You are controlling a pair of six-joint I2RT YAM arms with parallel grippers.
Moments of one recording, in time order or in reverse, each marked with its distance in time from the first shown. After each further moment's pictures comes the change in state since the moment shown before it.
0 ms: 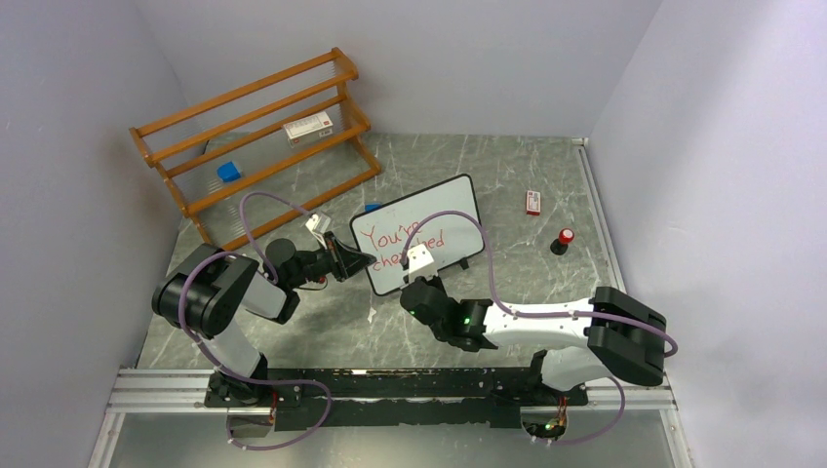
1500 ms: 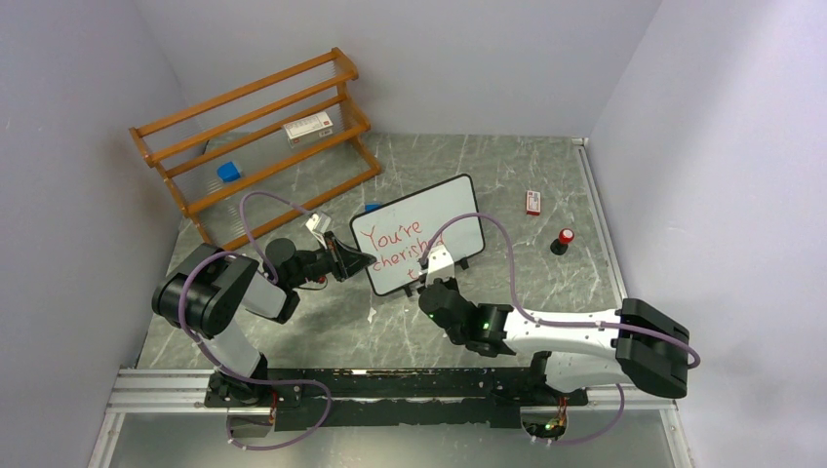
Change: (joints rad) left arm 0.002 0.001 0.003 -0.001 0.009 0.000; right arm -0.010 -0.151 -0.100 0.014 0.014 0.035
